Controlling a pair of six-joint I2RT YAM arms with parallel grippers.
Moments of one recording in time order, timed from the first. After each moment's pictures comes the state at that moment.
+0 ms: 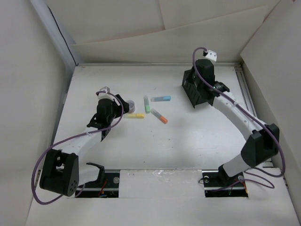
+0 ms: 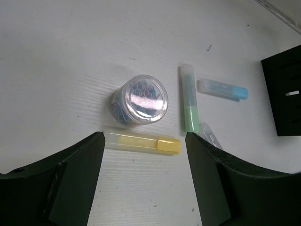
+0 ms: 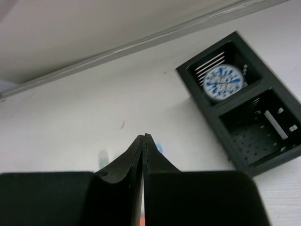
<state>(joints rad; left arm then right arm) -0.28 1.19 0.55 0.21 -0.08 -0.61 0.41 1.56 1.41 -0.22 0.38 0.53</state>
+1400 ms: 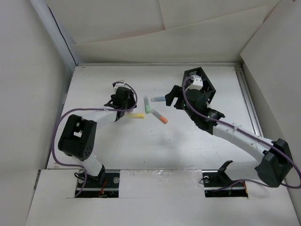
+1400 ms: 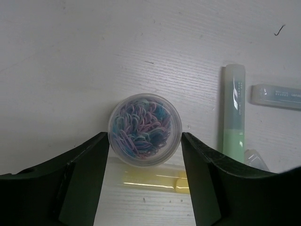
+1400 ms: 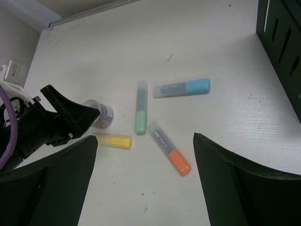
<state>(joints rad) -0.38 1.63 0.89 0.03 -0.27 -0.52 0.72 1.27 0.96 -0.02 0.39 0.60</state>
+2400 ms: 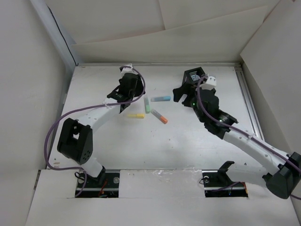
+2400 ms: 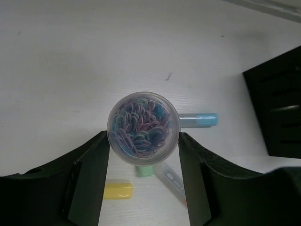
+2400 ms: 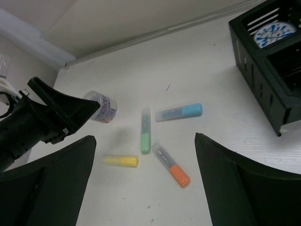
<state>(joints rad) -0.49 1.59 1.16 -0.11 -0.31 -0.52 0.71 1.13 0.97 -0.05 0.46 0.59</state>
